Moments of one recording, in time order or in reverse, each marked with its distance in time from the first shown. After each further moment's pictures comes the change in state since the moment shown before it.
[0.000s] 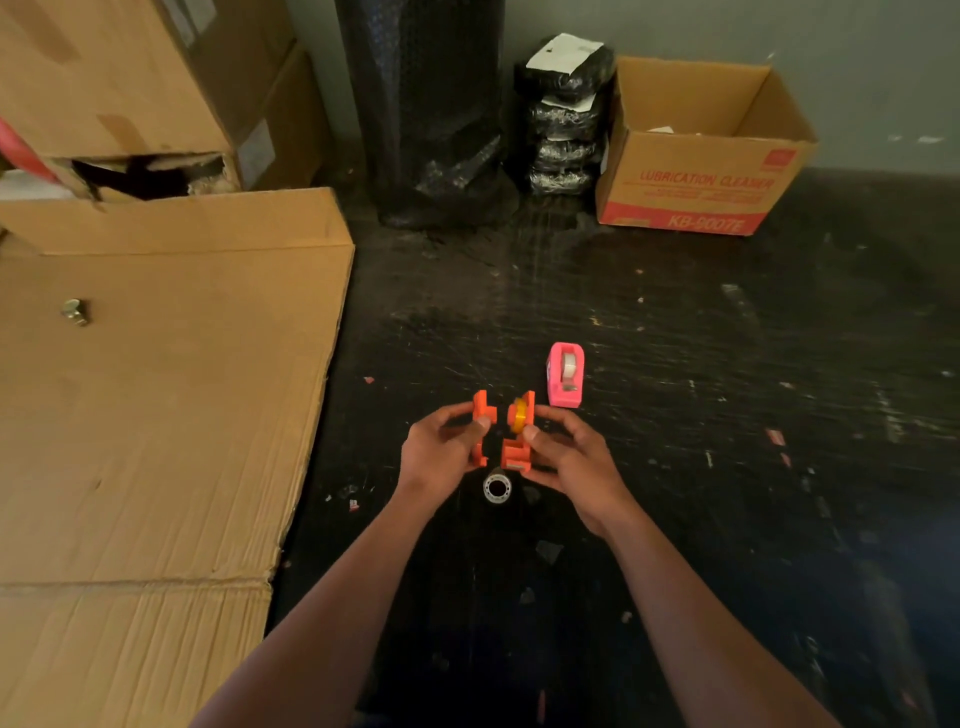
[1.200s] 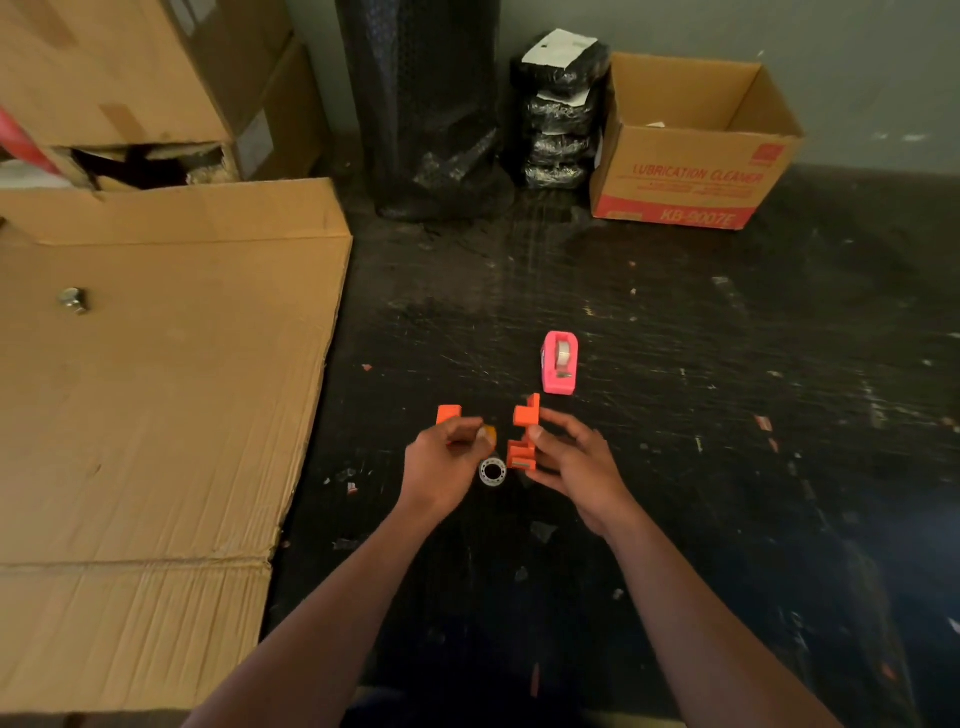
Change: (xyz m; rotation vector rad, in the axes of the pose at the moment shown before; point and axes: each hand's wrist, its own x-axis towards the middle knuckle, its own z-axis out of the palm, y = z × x) left_hand -0.024 -0.026 0.003 0.277 -0.014 0.136; right_hand -0.013 0.017 -0.010 -0.027 0.050 0.070
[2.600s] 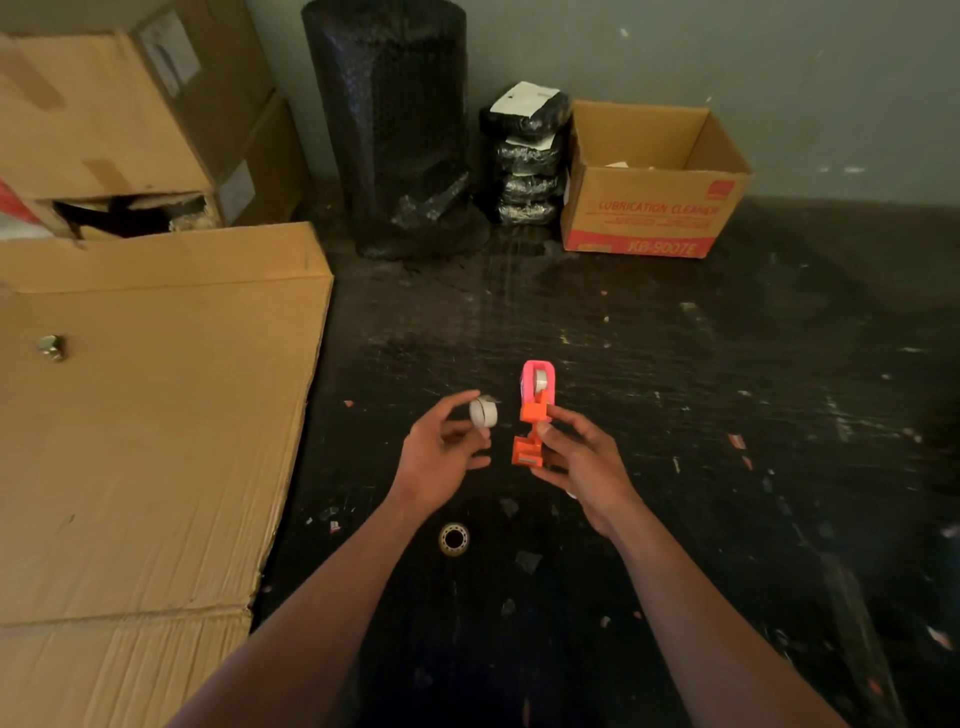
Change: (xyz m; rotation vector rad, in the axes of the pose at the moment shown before) left_hand 0.016 0.050 -0.002 -0.293 -0.125 0.054; right_hand -0.007 -0.038 -0.018 0.008 0.079 -0.084
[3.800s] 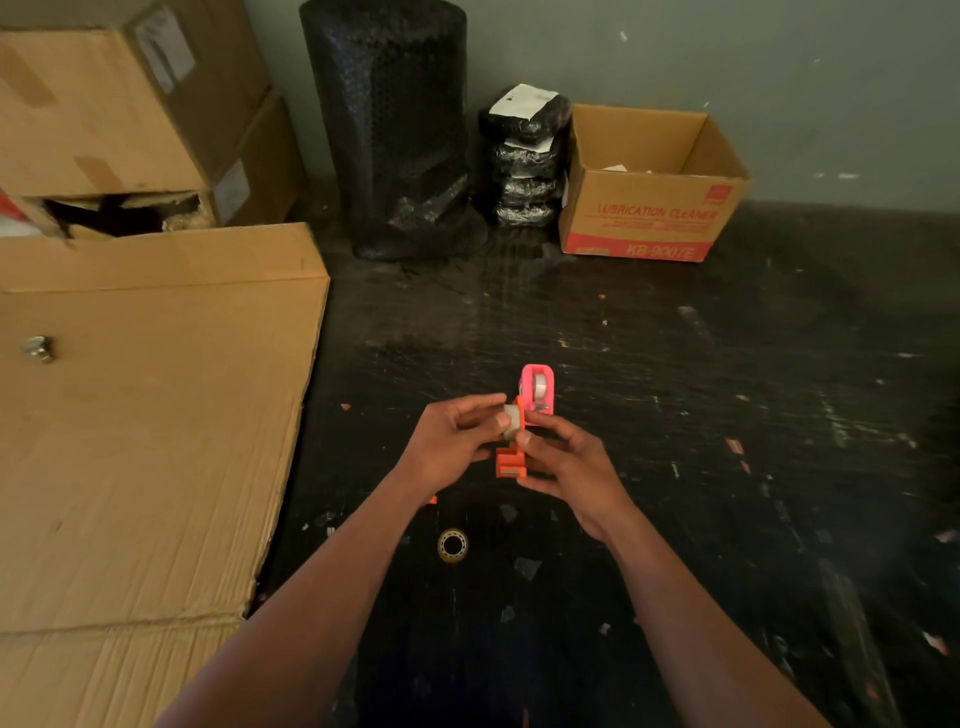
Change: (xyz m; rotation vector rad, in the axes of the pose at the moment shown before) left_hand 0.009 0.031 0.002 -0.043 -0.196 -0.032; right_hand 0.000 -0.002 0.008 -0.061 -0.137 -0.050
